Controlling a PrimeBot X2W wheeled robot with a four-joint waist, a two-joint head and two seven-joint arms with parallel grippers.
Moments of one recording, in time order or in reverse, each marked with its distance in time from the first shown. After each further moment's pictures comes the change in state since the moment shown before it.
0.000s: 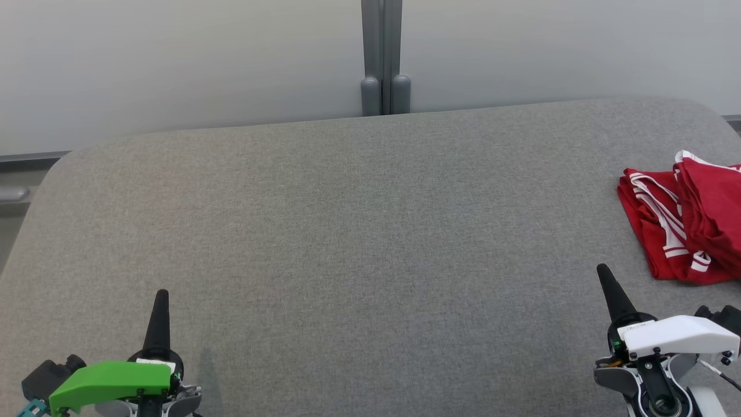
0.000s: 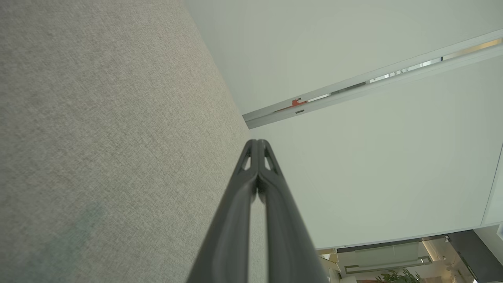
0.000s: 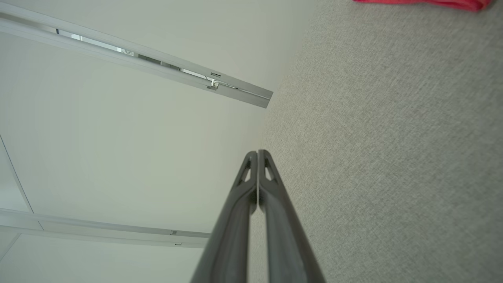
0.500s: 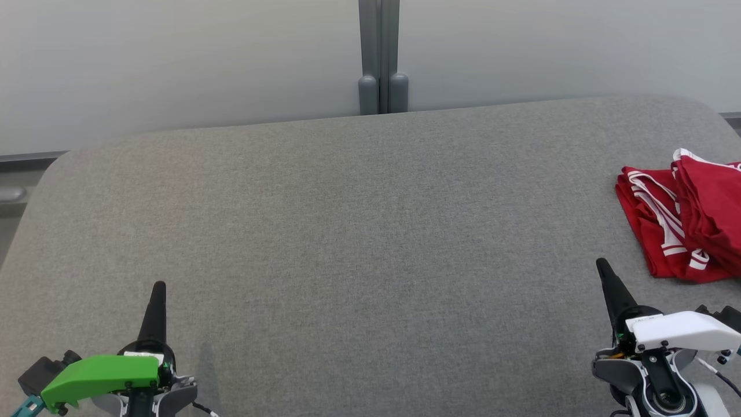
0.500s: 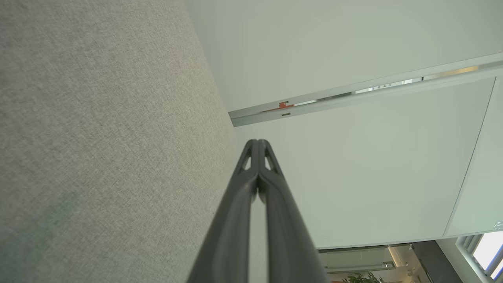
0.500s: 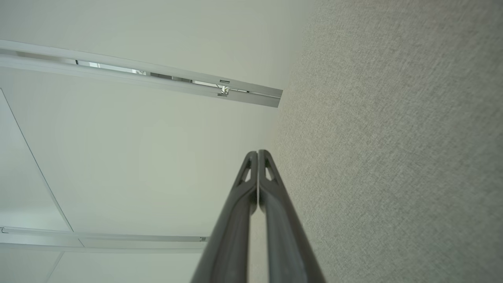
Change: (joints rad) left arm -0.021 0.000 0.014 -0.002 -0.124 0.000 0.036; right arm -0.019 0.007 -0.010 0.008 0.139 0.000 0.019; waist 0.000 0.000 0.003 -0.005
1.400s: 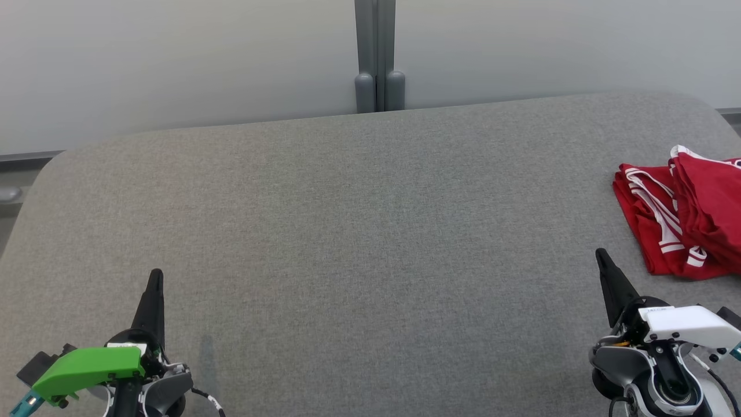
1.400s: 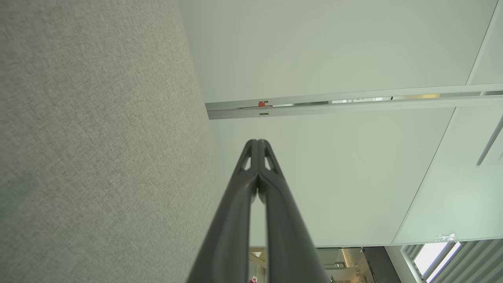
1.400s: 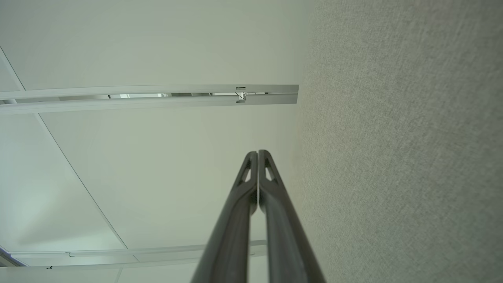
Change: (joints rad) left arm -0.029 0.000 0.020 -0.002 -0.173 0.000 0.054; right arm -0.028 0.009 -0.015 0.011 0.197 0.000 0.029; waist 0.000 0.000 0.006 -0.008
